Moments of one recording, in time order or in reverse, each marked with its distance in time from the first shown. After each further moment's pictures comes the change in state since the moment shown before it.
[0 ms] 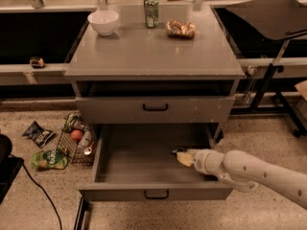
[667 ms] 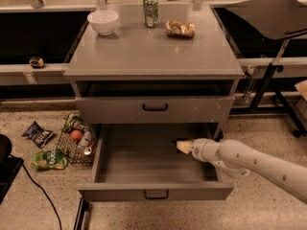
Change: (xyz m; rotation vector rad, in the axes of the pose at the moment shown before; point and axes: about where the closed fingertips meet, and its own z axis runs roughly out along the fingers) arm -0.035 -0.036 0.043 0.020 -0.057 0.028
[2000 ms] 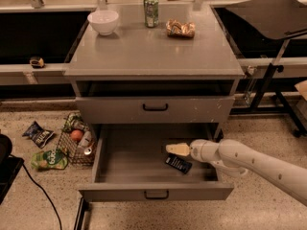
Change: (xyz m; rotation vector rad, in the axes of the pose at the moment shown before) arm 0.008 0.005 0.019 -0.066 0.017 0.040
